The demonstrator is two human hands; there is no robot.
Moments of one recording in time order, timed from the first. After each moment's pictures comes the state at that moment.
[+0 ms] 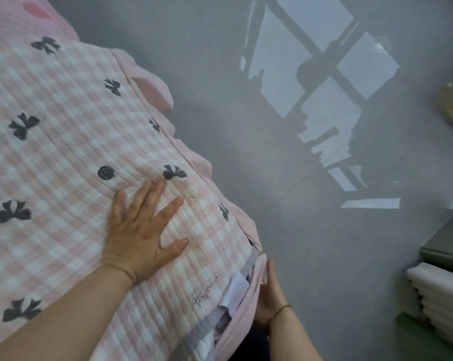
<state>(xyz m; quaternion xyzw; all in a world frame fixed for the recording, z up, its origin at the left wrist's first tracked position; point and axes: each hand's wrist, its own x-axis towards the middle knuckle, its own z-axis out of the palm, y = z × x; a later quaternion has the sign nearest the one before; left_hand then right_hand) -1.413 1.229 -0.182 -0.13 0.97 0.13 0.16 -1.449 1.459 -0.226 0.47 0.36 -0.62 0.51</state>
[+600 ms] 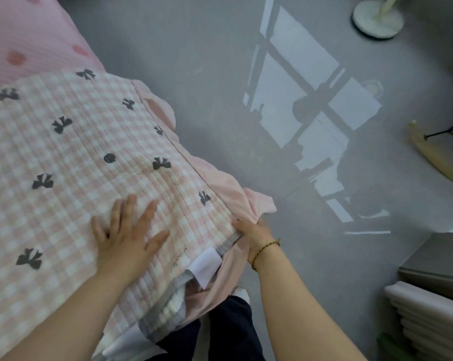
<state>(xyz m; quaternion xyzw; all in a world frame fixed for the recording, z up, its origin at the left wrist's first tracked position) -1.378 1.303 -0.132 -0.33 0.90 0.12 0.25 -1.512 1.469 -0.151 0.28 0.61 -0.59 0.45</state>
